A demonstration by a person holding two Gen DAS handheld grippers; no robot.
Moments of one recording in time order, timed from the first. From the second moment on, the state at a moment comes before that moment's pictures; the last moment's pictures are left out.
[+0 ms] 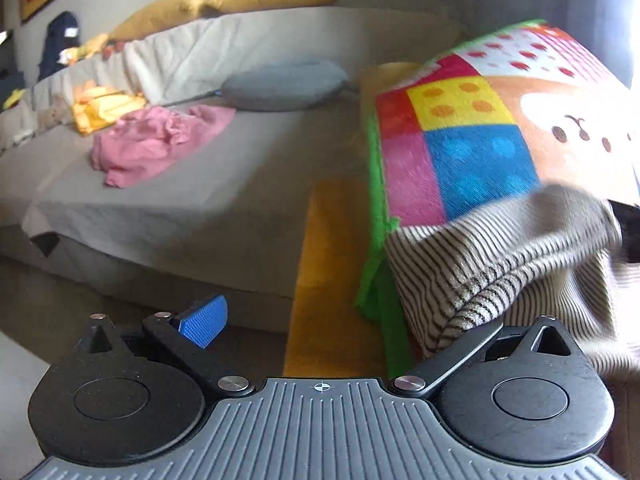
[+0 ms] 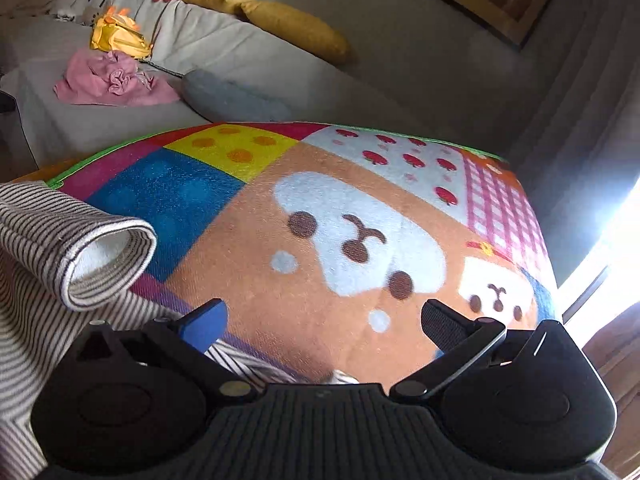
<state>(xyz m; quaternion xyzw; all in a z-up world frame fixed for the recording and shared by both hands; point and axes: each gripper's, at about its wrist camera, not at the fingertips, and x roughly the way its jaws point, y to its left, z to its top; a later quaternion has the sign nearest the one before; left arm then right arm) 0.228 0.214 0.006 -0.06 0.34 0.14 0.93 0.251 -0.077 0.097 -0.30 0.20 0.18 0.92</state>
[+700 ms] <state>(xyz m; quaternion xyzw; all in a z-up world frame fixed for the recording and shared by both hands) 0.143 0.090 0.066 0.06 0.34 -0.07 0.94 0.273 -0.222 0.067 -0.21 0.29 0.10 0.93</state>
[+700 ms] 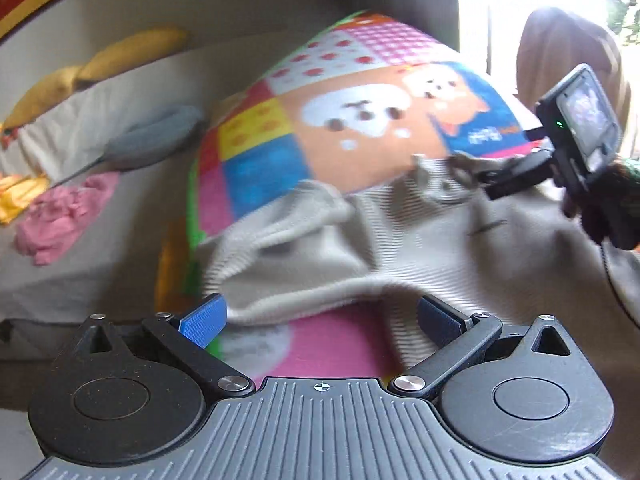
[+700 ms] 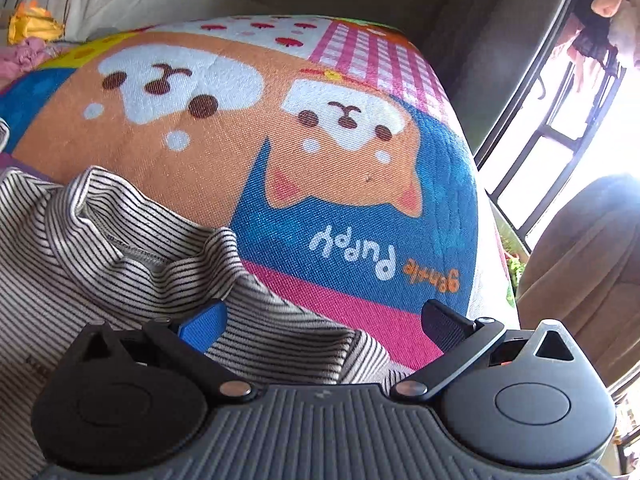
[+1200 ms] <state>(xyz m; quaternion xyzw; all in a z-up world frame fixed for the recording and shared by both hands) 0.146 0.018 0.015 -0.02 0.41 -0.22 0.89 0.188 -0.355 0.054 -0.18 0.33 0.09 0.92</state>
